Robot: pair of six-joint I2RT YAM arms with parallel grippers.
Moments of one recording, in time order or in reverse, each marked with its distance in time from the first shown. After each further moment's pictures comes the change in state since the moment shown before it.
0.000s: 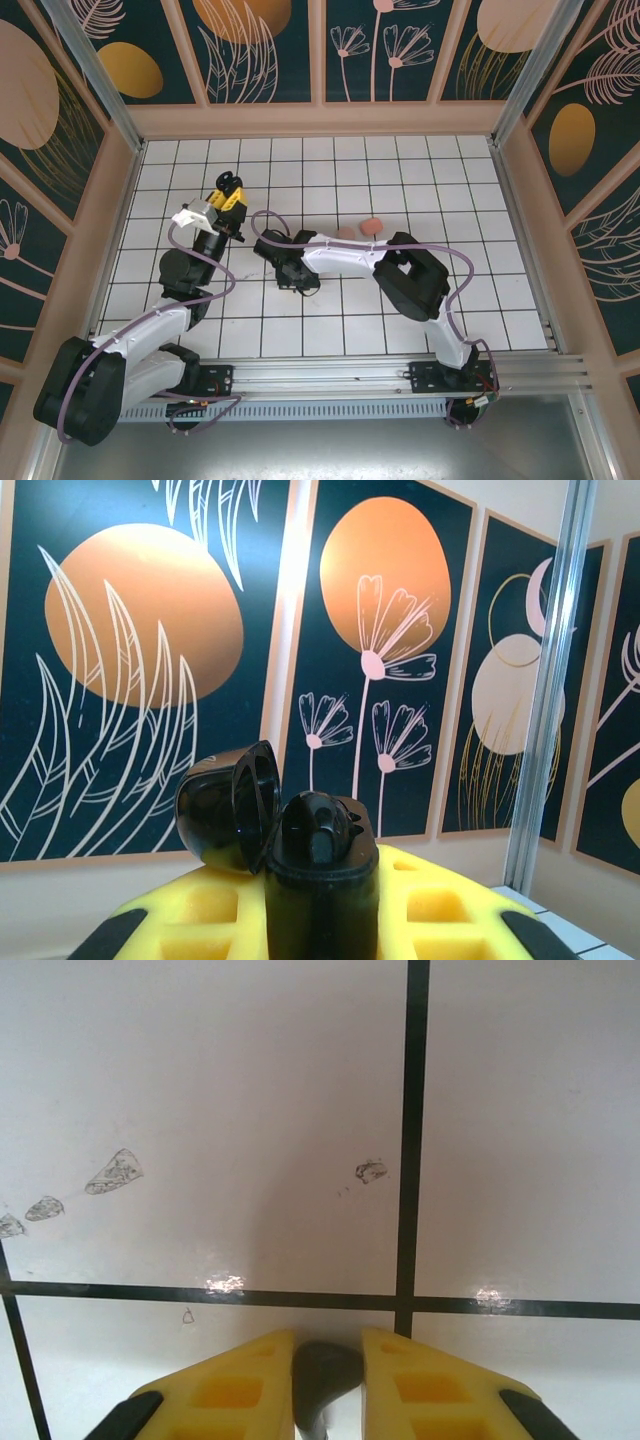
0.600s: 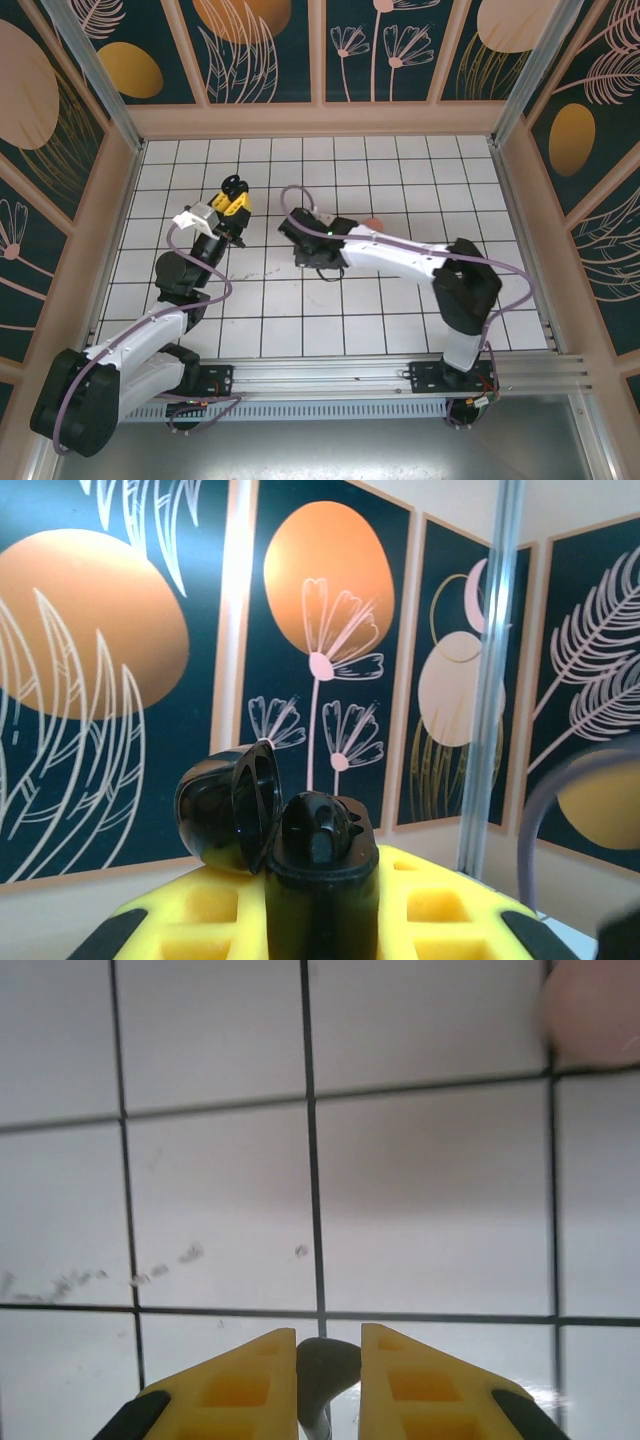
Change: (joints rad) left arm 0.000 -0.062 0.000 -0.045 0.127 -0.003; right arm -0.080 -0.343 -0.166 0.073 0.131 -0.040
